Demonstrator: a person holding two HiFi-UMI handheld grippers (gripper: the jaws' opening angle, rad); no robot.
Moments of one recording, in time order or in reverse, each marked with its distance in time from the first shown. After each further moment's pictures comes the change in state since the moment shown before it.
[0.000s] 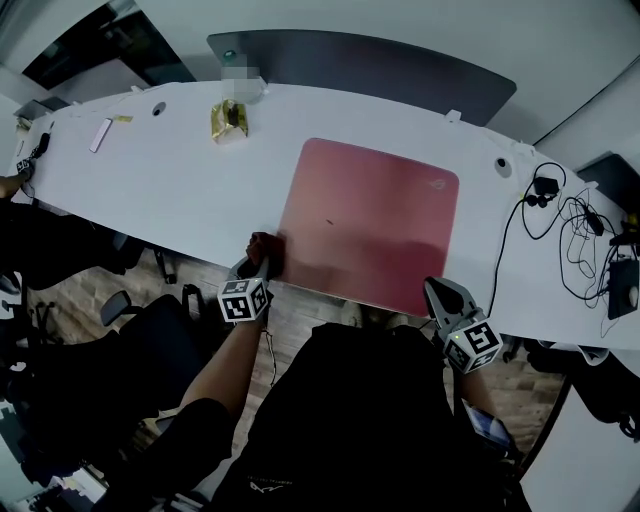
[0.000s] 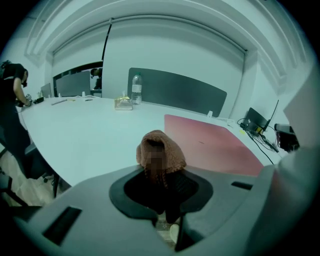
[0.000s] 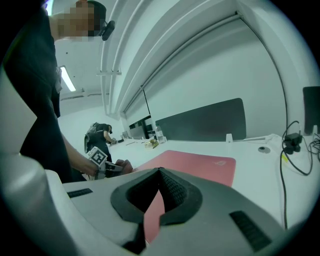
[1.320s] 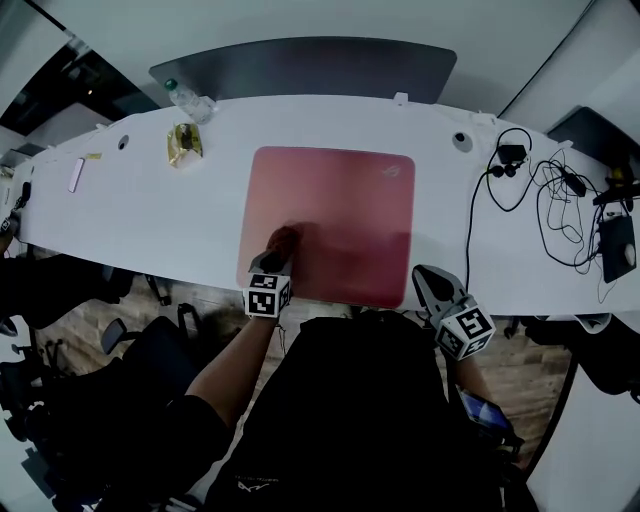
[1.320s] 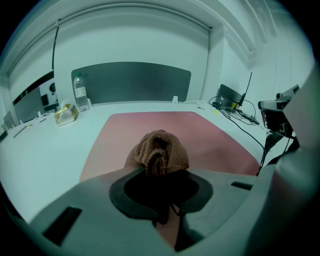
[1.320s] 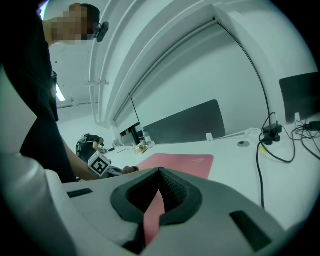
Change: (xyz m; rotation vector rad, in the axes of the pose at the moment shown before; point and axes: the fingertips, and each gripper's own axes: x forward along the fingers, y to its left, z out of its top) left arm 0.055 -0.151 0.012 0.306 0.096 -0.178; right arm -0.044 -0.053 -0.009 0.106 -0.069 -0.081
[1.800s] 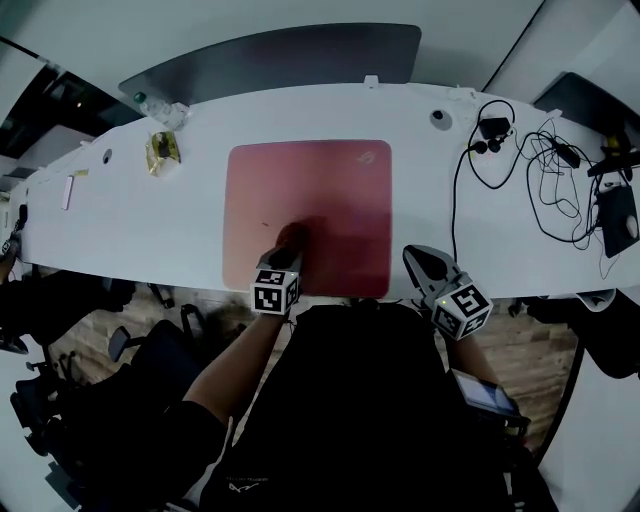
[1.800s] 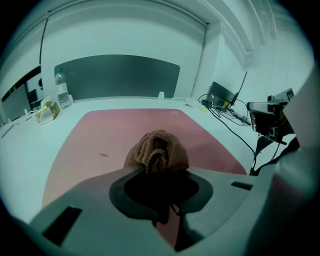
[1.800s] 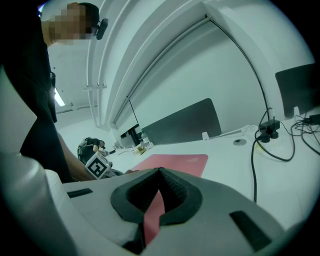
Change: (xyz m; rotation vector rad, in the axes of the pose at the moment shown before) left arm 0.021 -0.072 0.017 0.001 0.052 -0.093; right arm -0.006 -0.032 0.003 0.039 -0.008 0.025
